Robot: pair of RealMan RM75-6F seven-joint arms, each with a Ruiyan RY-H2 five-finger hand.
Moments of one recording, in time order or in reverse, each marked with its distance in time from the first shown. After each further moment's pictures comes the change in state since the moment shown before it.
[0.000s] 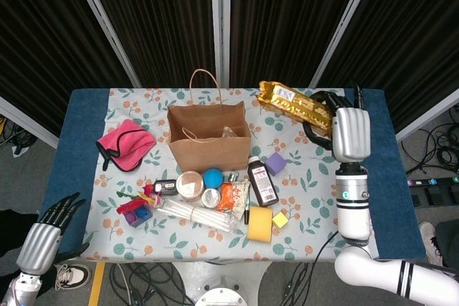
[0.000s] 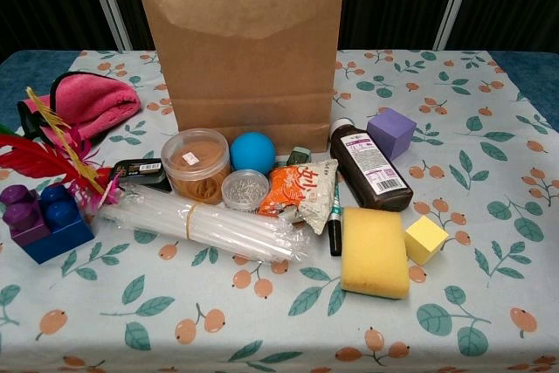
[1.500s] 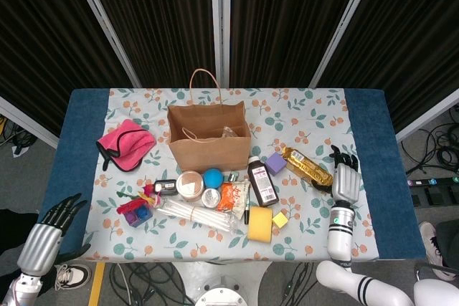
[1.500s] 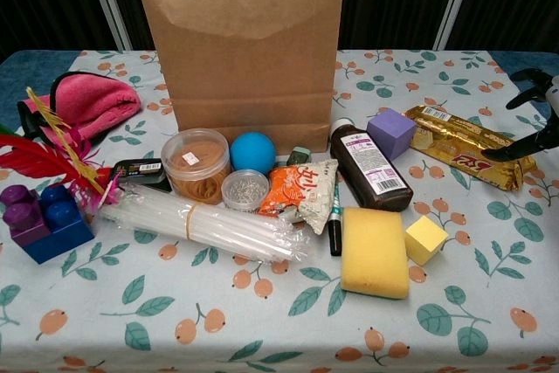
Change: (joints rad) left arm 0.000 0.001 0.005 -0.002 0.021 0.014 0.003; right arm -0.132 -0.414 -0.293 0.687 0.203 -0.031 0.317
